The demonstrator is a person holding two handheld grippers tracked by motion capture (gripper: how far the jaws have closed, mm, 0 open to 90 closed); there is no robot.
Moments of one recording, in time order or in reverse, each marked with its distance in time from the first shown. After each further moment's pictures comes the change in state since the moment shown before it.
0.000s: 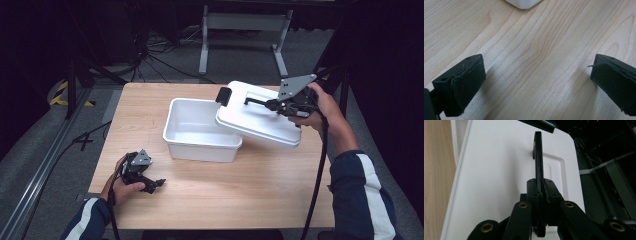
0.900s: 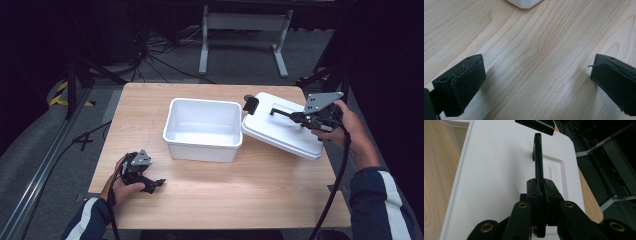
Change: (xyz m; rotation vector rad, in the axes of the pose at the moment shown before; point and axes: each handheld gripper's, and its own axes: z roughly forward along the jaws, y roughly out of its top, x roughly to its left) left arm 0.000 0.000 -0.001 0.004 0.003 0.000; right arm 0.007 -0.078 -0.010 0.055 -0.040 0.109
